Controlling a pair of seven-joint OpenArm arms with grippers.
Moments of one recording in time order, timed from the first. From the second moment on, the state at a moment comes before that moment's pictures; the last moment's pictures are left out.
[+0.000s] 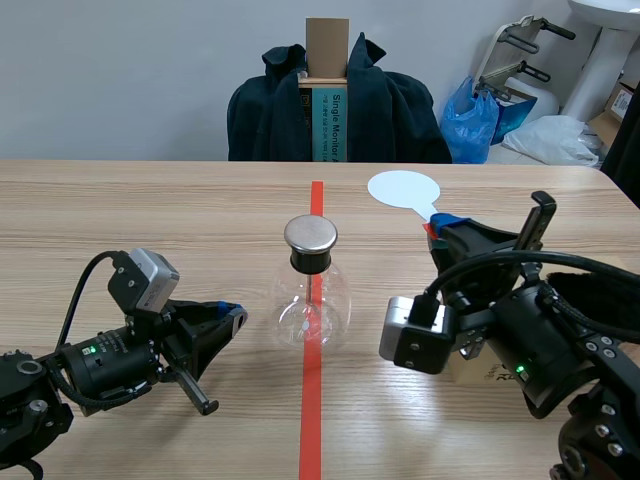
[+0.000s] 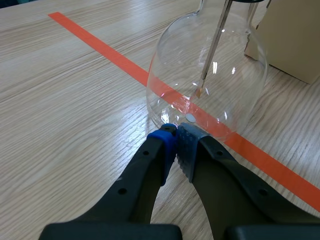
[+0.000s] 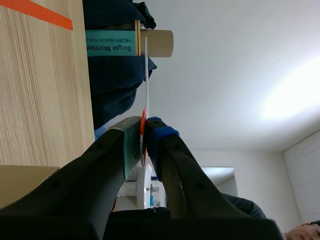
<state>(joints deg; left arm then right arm) -4.5 -27.5 36.0 55.9 -13.6 -26.8 -33.3 -19.8 15.6 -9.5 89.1 -77.7 -23.6 16.1</state>
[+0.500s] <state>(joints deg) -4.5 -27.5 36.0 55.9 -13.6 -26.8 -33.3 -17.7 15.7 -6.1 95.9 -66.1 -28.3 15.9</state>
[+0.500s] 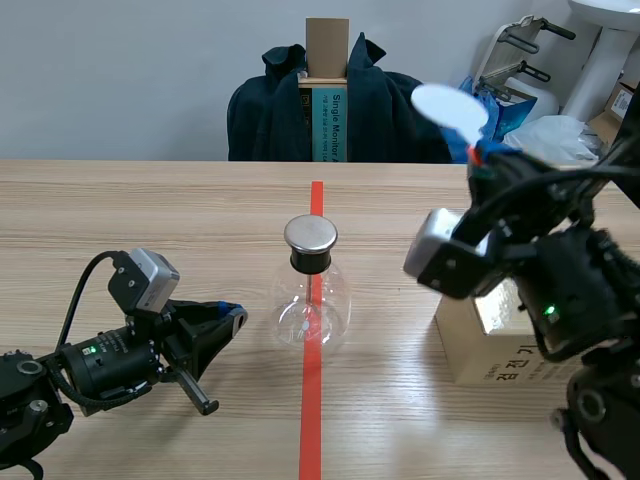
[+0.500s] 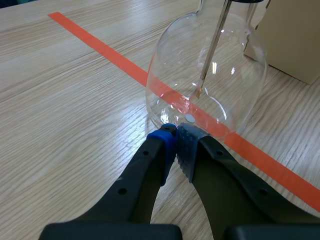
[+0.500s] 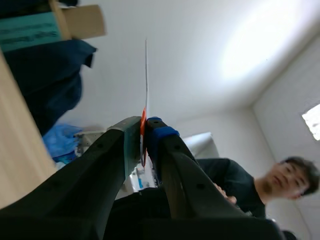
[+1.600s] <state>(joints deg) 0.2 -41.6 29.7 65.8 -17.1 -37.8 -40.8 -23.8 15.7 19.5 118.6 -53.0 -30.4 17.4</state>
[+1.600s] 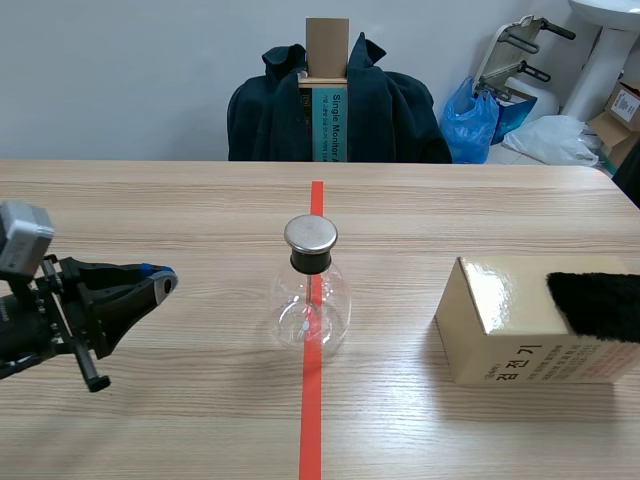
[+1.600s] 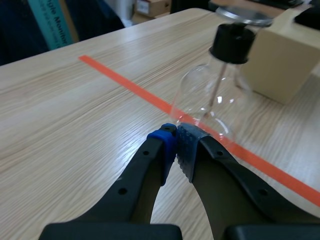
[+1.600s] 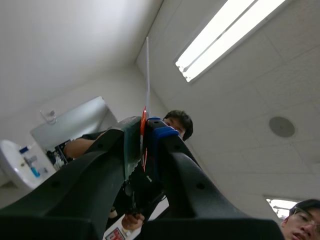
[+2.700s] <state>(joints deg) 48.9 -50.8 -2.3 114.4 -15.3 -26.9 -34.1 -32.1 15.6 16.3 85.2 -52.9 -36.7 27.1</state>
